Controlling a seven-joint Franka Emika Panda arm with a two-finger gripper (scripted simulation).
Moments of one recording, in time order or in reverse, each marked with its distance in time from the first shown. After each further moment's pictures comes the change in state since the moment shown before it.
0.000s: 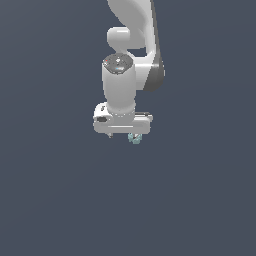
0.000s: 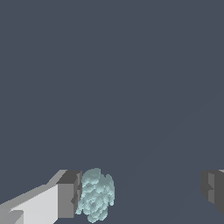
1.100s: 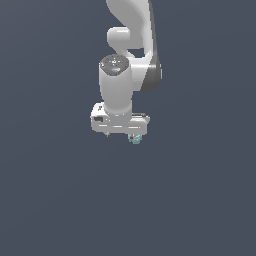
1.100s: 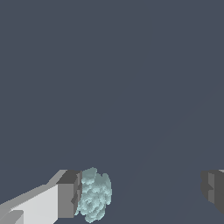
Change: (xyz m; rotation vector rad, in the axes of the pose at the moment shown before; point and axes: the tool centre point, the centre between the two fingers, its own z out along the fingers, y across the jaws) arm -0.003 0.010 0.003 -0.005 -0.012 0.049
